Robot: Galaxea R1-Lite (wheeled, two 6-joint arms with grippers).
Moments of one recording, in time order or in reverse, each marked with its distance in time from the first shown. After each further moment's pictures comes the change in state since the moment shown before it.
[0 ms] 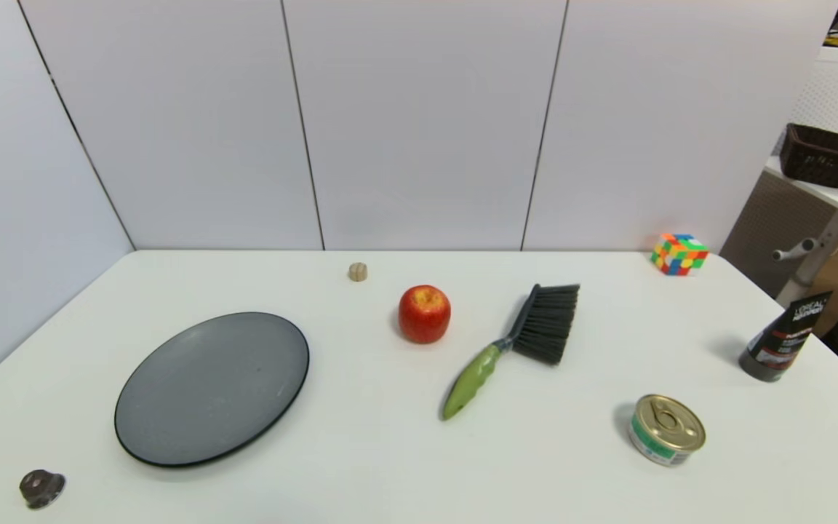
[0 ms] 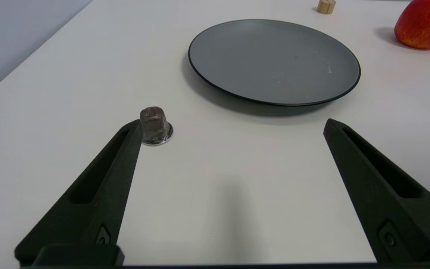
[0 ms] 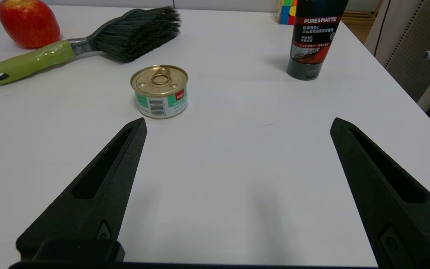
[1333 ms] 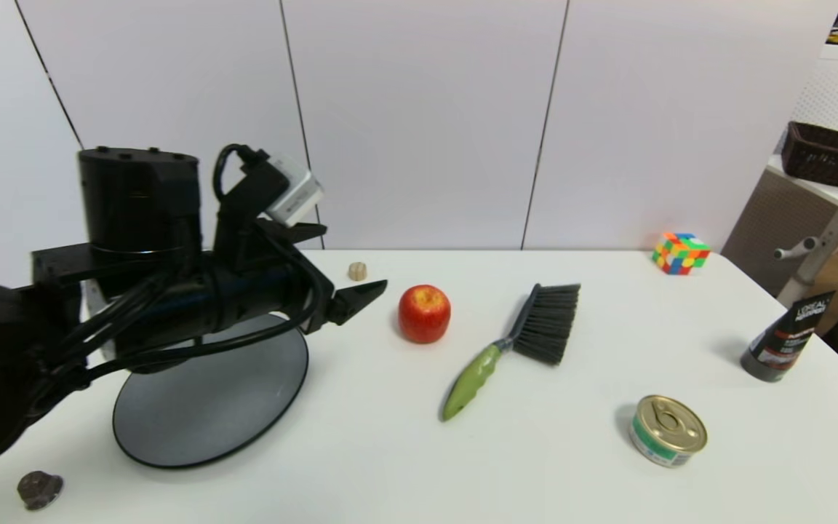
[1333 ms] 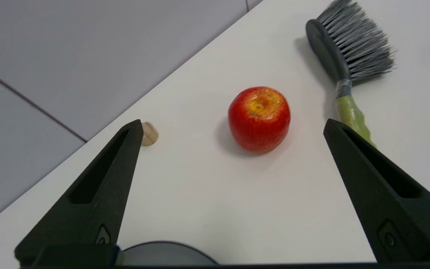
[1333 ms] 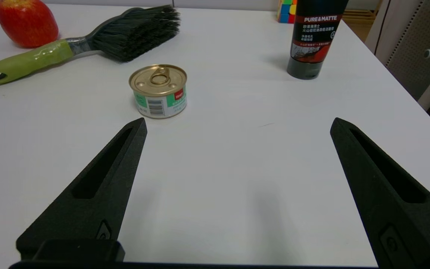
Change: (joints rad) left arm -0.572 1.540 -0.879 -0.485 -0.127 0.338; right arm 0.000 0.000 0.000 0.000 0.000 0.000
